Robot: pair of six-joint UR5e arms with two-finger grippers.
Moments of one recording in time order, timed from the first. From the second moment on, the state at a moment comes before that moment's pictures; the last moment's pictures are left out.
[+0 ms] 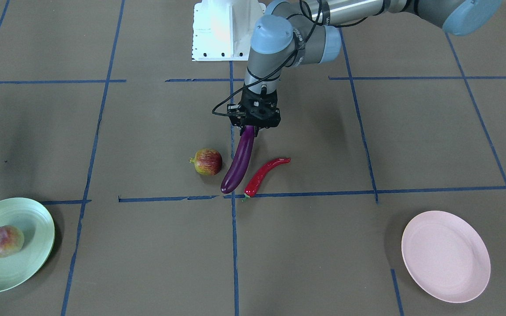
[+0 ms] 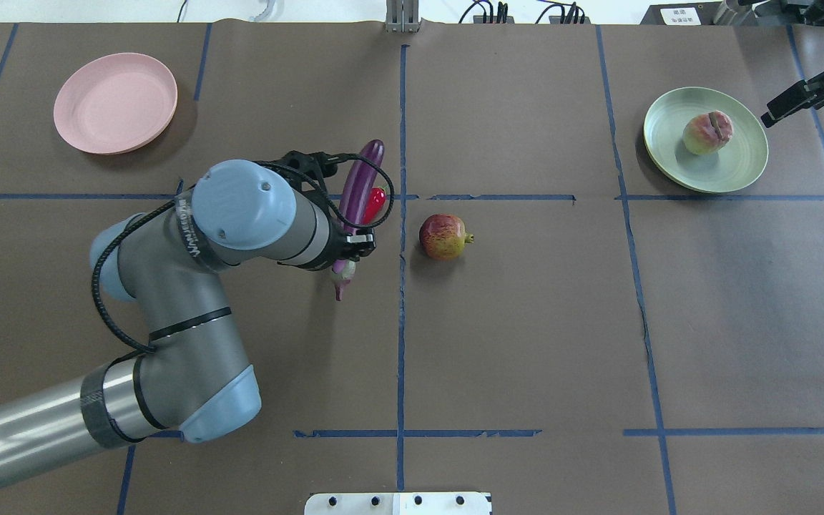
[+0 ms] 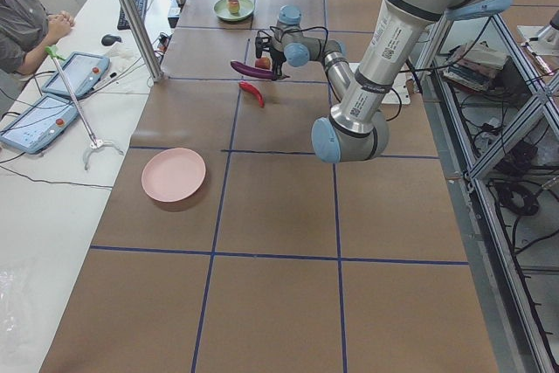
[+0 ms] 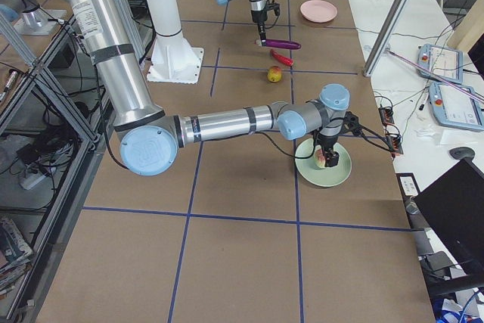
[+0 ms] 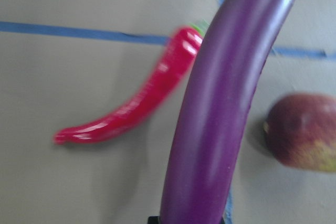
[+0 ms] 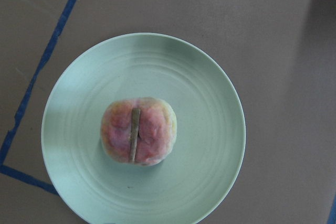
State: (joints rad) left arm -0.54 -2.17 -1.77 -1.75 -1.77 -1.46; right arm 1.29 -1.23 1.40 -1.31 2.26 0.13
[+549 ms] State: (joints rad) left arm -0.80 -2.13 -1.66 -1.62 -1.78 -1.61; right arm 1.28 -1.23 1.40 -1.31 2.26 0.14
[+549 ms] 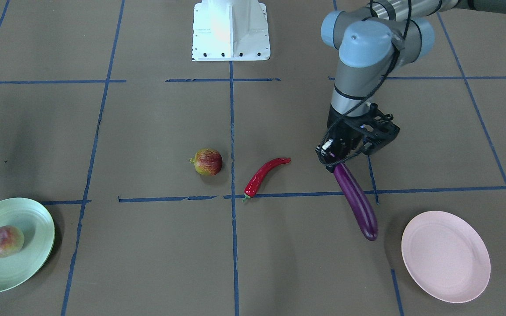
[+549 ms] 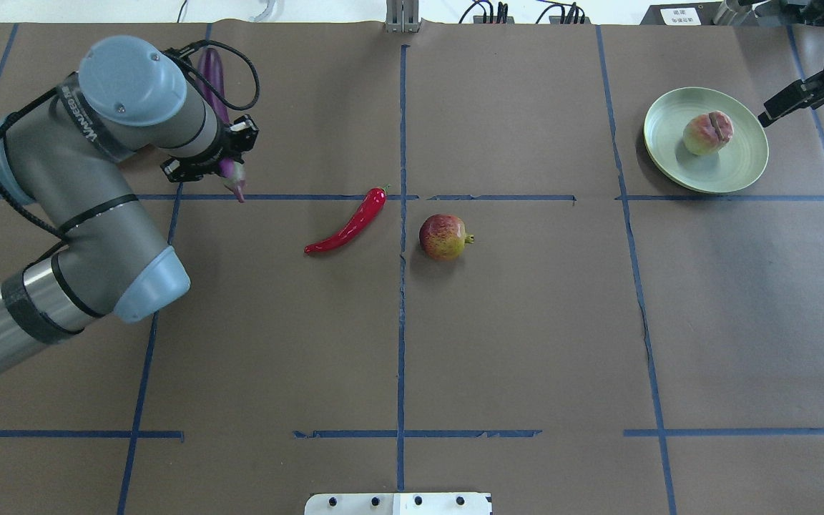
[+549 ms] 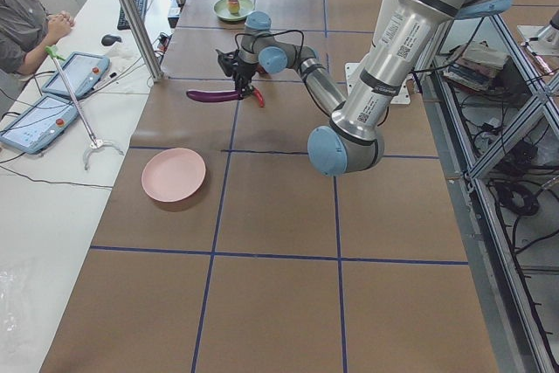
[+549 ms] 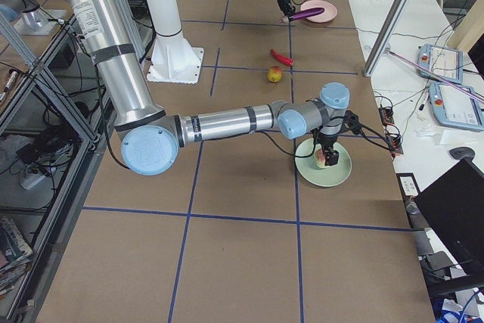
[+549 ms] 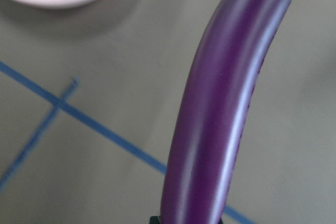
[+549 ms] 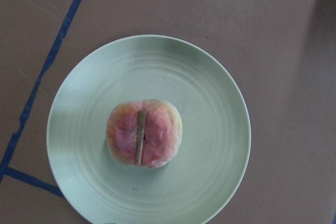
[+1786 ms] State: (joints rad) left arm -1.05 -2.13 -1.07 -1.98 -1.79 -1.00; right arm 1.15 -1.22 1.53 -1.32 2.26 0.42
